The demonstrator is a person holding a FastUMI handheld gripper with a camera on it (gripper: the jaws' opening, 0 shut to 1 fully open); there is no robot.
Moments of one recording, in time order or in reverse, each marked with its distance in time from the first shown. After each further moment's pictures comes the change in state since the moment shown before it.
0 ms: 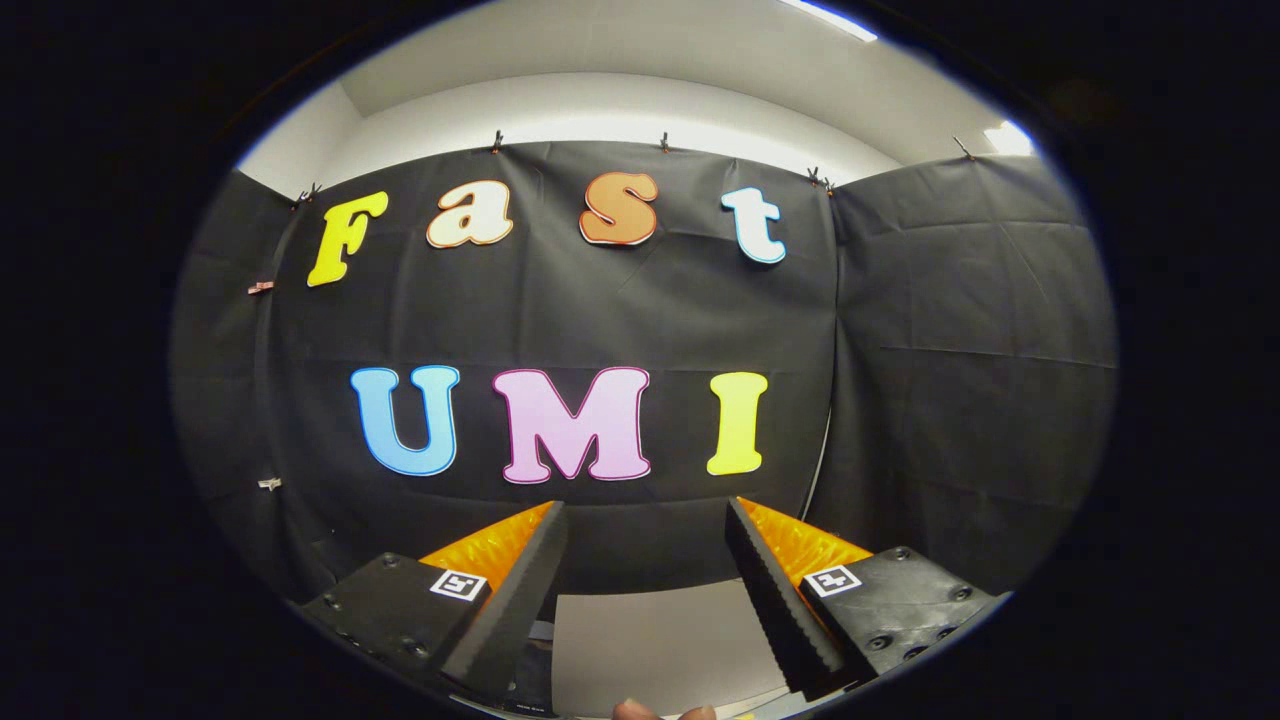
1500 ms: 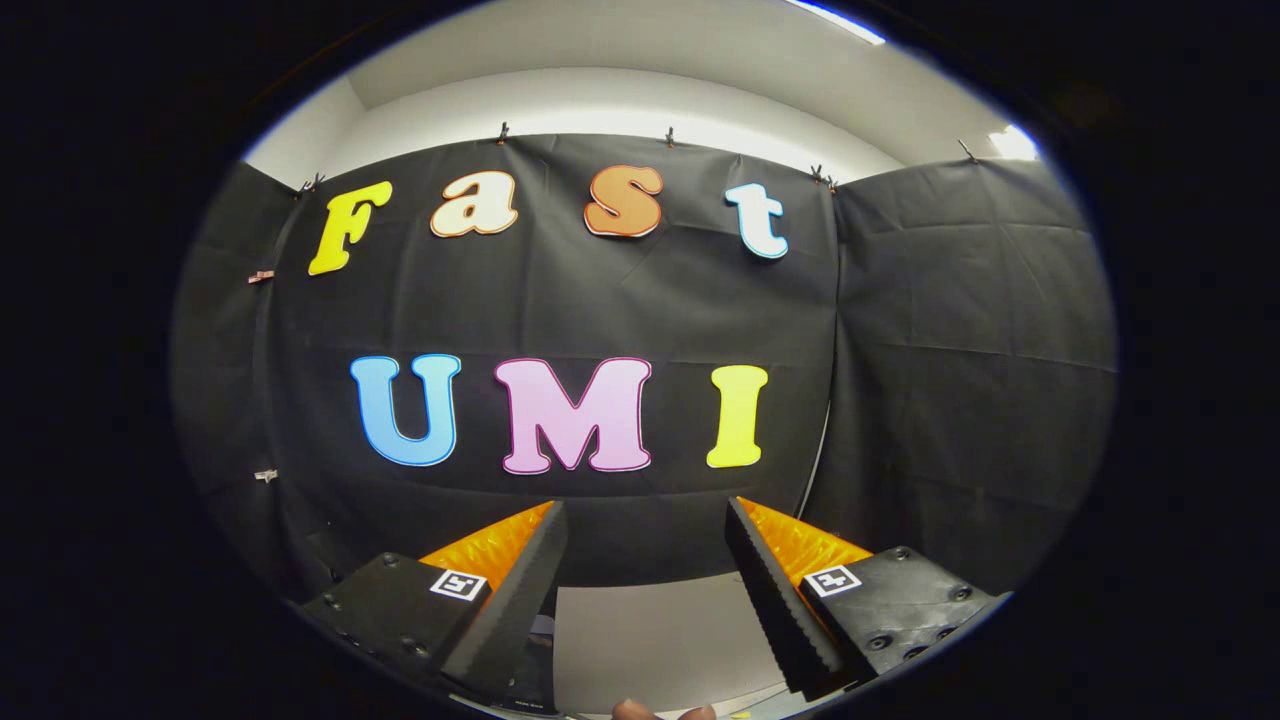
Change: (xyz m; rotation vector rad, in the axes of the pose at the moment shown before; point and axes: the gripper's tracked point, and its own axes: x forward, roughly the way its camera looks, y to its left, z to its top) arm -0.004 0.008 -0.011 -0.011 0.014 -0.007
